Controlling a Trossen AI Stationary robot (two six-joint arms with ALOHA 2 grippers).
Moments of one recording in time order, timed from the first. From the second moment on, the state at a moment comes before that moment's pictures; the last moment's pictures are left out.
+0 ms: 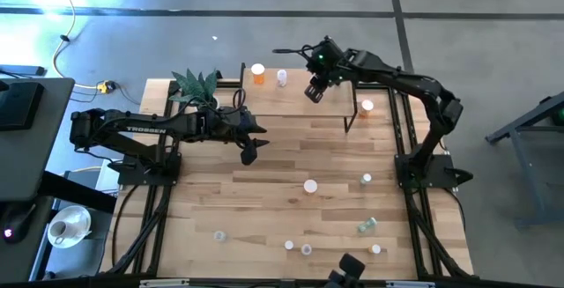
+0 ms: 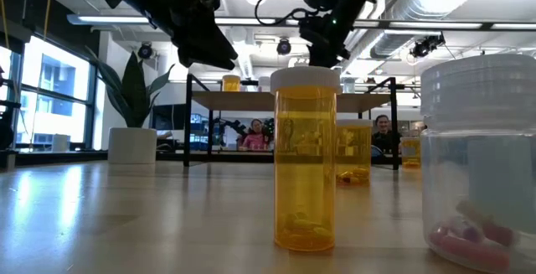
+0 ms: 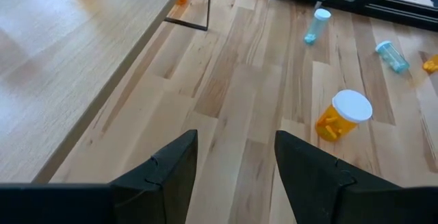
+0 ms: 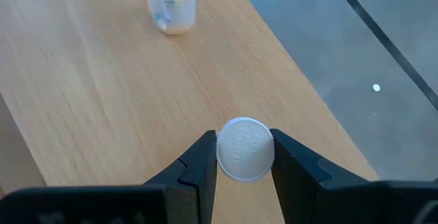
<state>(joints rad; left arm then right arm) 0.28 1.26 0.78 -0.09 -0.03 -0.13 -0.58 1.72 1.60 -0.79 0.10 -0.08</state>
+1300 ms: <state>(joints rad) 0.28 1.26 0.78 -0.09 -0.03 -0.13 -0.60 1.72 1.59 -0.81 0.07 -0.07</state>
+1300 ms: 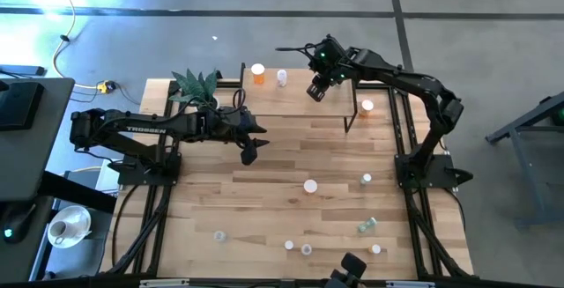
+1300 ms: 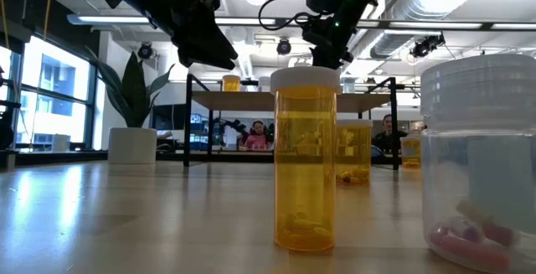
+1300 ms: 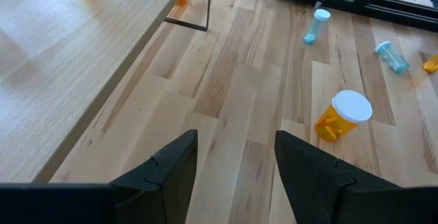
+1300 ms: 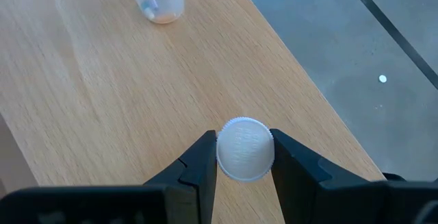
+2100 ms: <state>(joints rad) 0.28 1.26 0.78 -0.09 -0.03 -0.13 -0.60 1.71 1.59 -0.80 0.10 -0.07</state>
